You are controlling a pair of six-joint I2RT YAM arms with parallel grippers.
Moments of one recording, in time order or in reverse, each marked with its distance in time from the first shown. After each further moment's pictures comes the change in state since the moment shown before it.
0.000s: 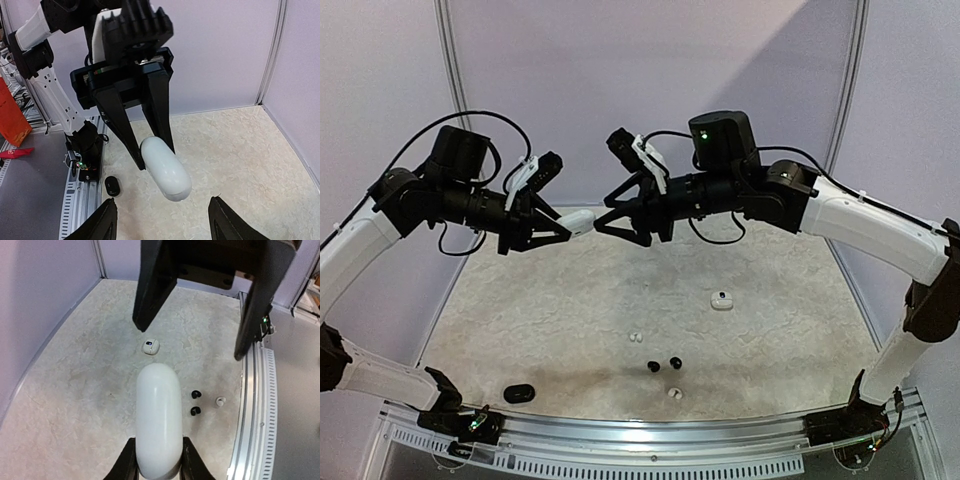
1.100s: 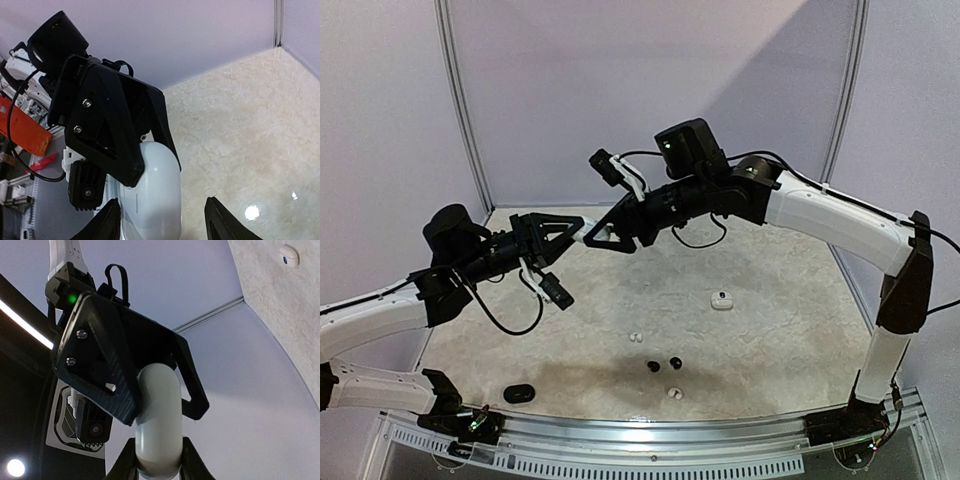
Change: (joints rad) left arm -0.062 -0.186 -0.752 1.323 -0.099 1.662; right arm -0.017 0.164 0.164 -0.186 -0.050 0.195
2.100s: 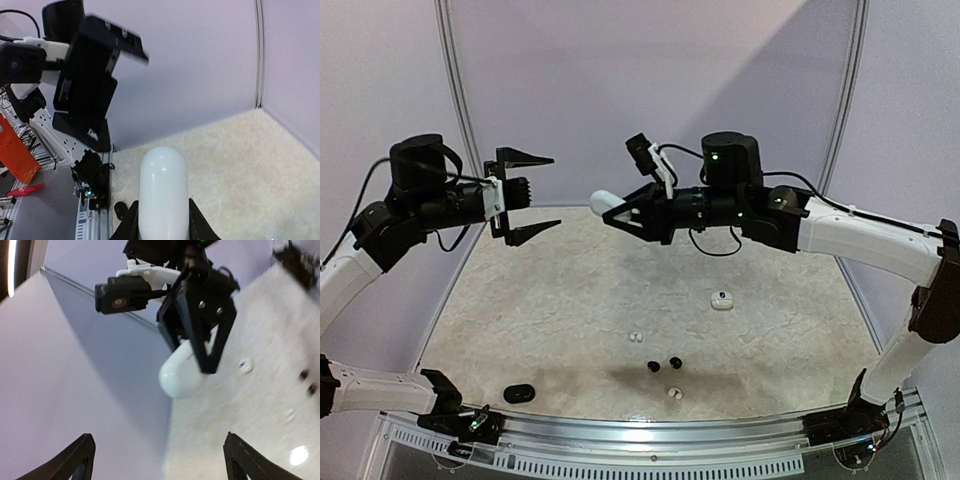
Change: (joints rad) left arm 0.087 -0.002 0.535 -0.852 0.048 -0.930; right arm -0.026 -0.204 -0.378 0.485 0.027 0.052
